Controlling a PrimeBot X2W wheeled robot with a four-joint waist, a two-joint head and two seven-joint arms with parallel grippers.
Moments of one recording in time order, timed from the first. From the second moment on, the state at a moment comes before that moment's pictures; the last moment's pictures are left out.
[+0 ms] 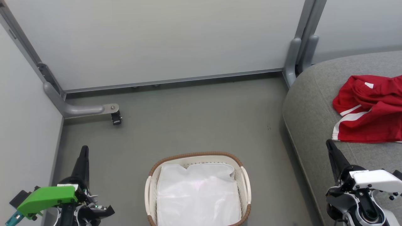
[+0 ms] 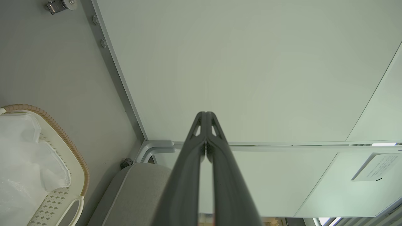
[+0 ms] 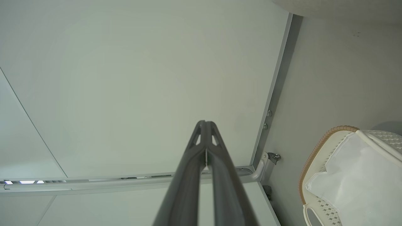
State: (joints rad) left arm -0.10 0.05 0.11 0.25 -1.61 -0.13 0.11; right arm -0.11 -0.05 -0.11 0.25 1.61 0.13 0.11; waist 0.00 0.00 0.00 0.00
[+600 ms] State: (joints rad) left arm -0.10 0.05 0.11 0.25 -1.61 -0.13 0.11; right arm -0.11 -0.05 -0.11 0.25 1.61 0.13 0.11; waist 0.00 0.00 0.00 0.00
